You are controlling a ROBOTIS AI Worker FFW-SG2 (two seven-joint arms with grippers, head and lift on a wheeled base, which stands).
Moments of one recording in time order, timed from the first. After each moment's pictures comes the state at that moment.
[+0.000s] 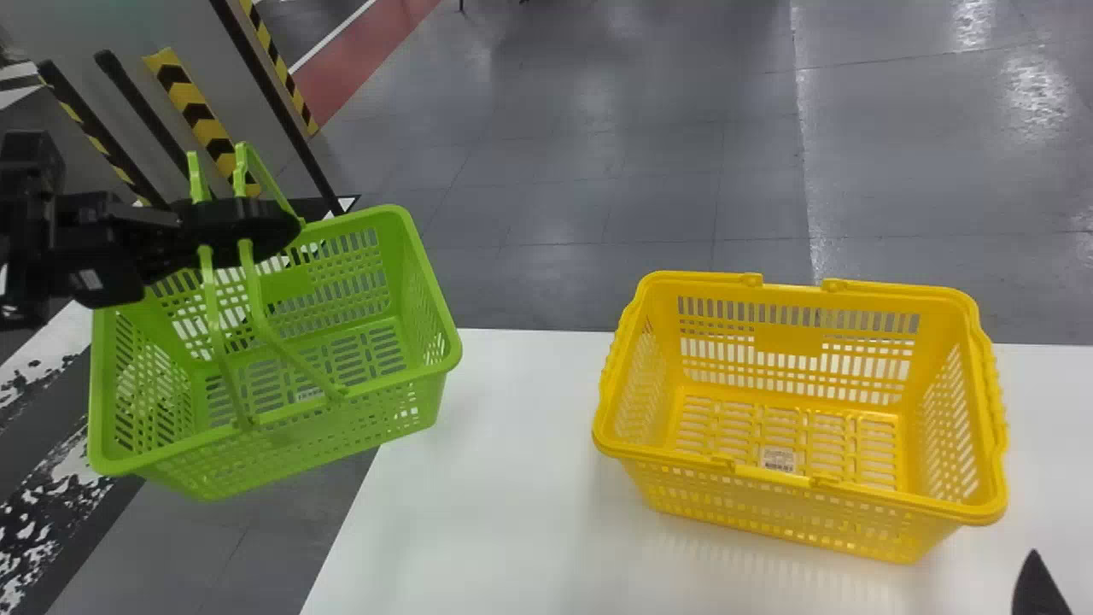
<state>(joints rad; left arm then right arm) -0.34 1.14 0.31 -1.14 1.54 1.57 -0.53 0.66 -0.15 0.07 -1.88 0.00 -0.31 0.08</state>
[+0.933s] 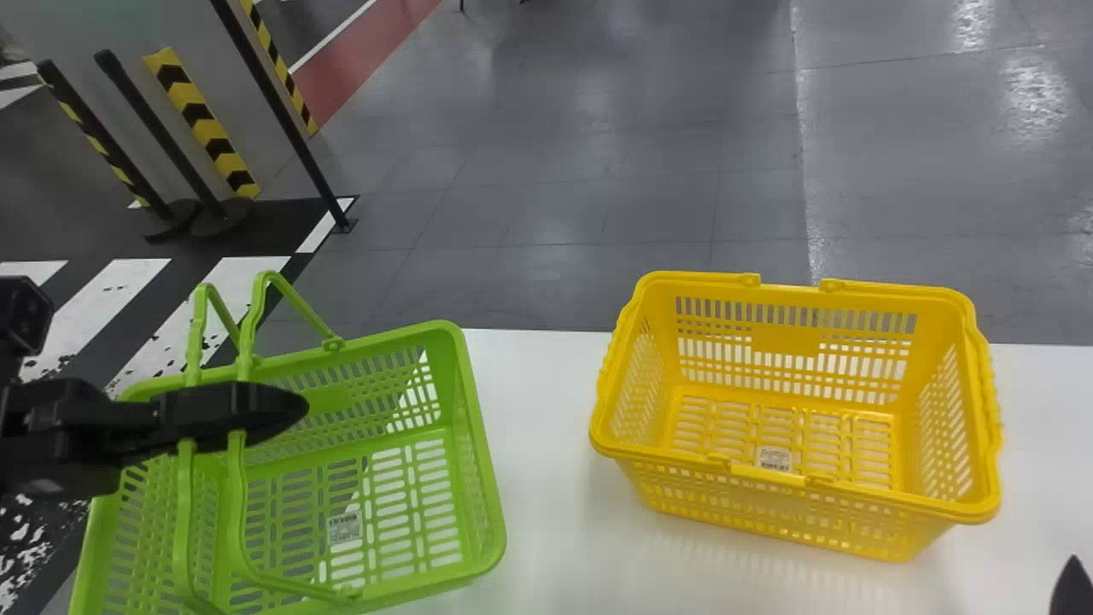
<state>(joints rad) 0.52 0.90 0.95 -1.75 1.79 1.57 -0.45 0.68 -0.15 0.02 -1.86 -0.03 -0.36 0.09</state>
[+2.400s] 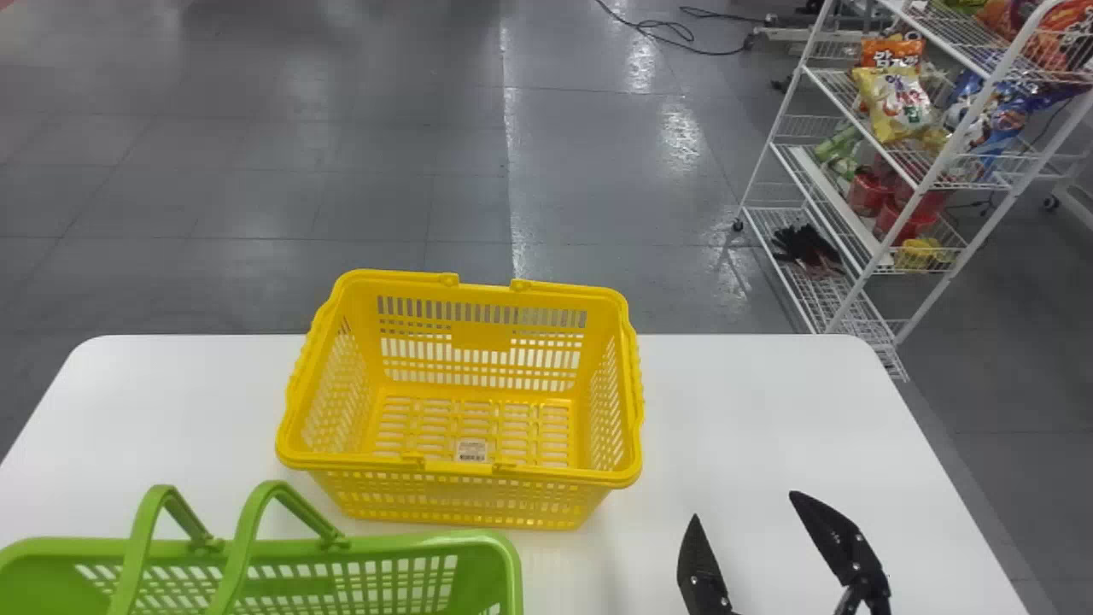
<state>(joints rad) 0.58 0.57 0.59 -2.31 1.91 1.57 -0.21 0.71 -0.14 0.02 -1.85 -0.04 -0.44 0.10</state>
